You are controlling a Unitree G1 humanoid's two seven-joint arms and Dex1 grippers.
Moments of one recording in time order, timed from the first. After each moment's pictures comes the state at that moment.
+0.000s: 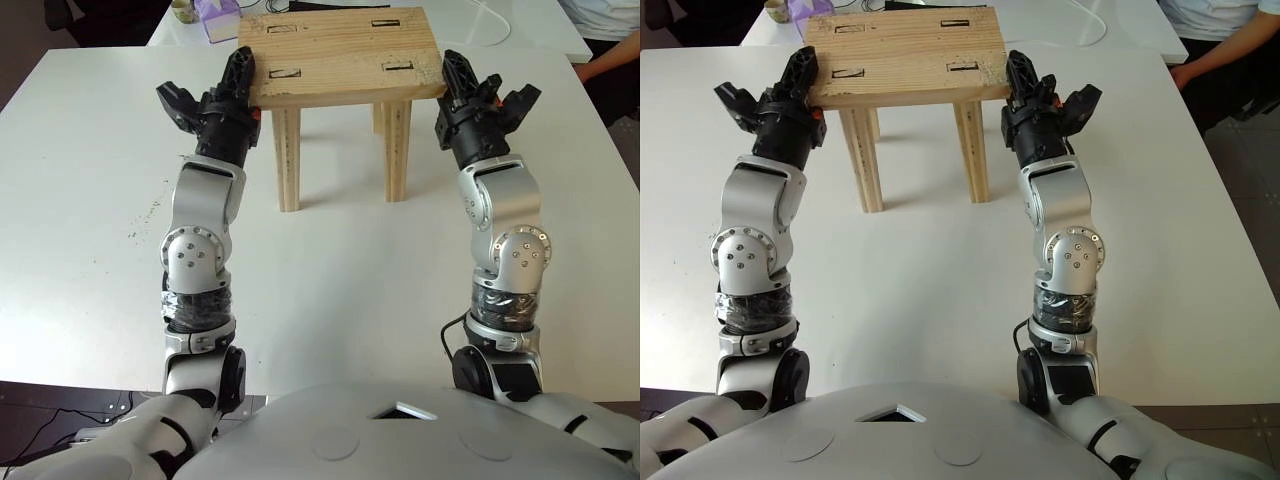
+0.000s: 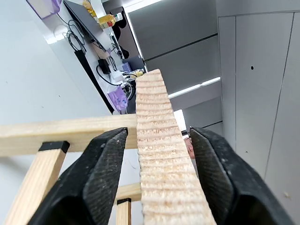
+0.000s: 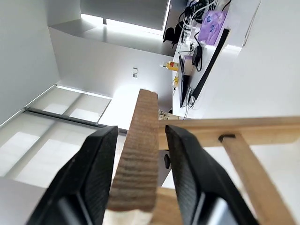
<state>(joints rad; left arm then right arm) -0.30 0.15 0.14 -0.25 -1.47 0.20 0.40 -0.32 0.02 -0.12 -0.26 1.45 0.23 -0.45</state>
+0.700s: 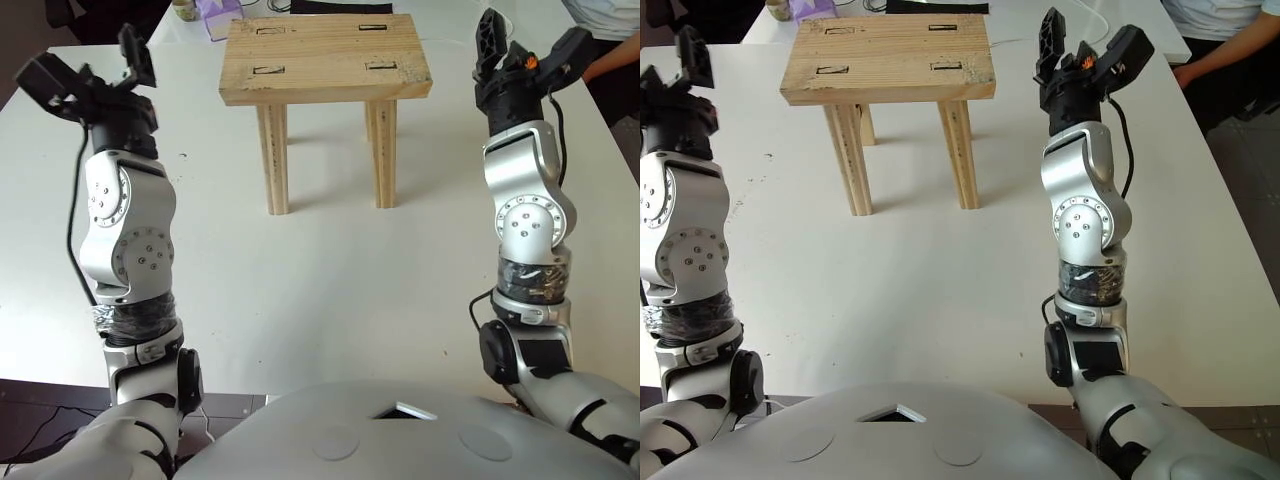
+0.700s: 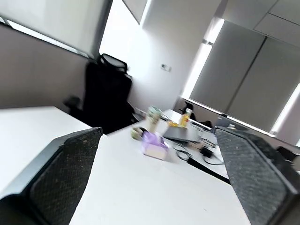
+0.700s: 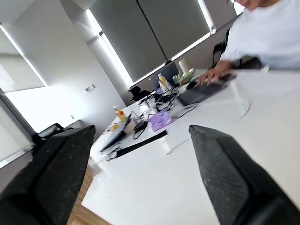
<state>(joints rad) -0.29 0.39 0.22 -0.35 -0.59 0.25 0.46 -0.50 -0.21 -0.03 -0.15 0.64 0.30 -0.36</state>
